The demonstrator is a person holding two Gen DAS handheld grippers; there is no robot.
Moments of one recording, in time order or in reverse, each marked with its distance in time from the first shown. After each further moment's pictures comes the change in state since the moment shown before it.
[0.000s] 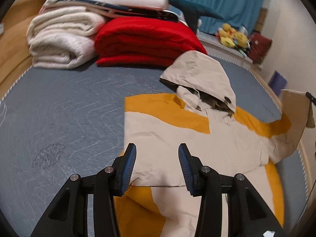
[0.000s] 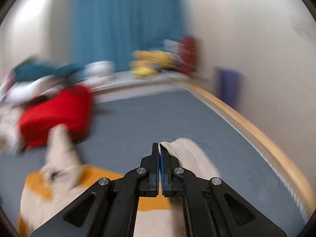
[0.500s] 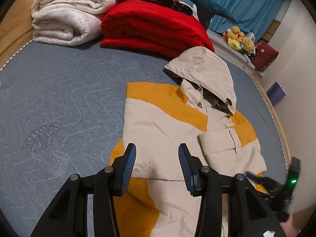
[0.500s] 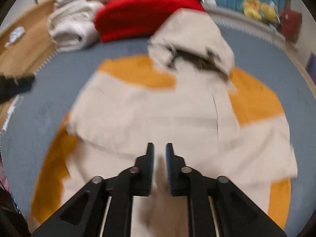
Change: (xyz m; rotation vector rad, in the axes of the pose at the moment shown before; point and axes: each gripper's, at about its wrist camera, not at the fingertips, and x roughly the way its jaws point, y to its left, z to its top) left arm 0.011 0.020 -0.001 -0.107 0.092 -0.067; right arm 0.021 0.251 -0.189 -0.139 0.545 0.262
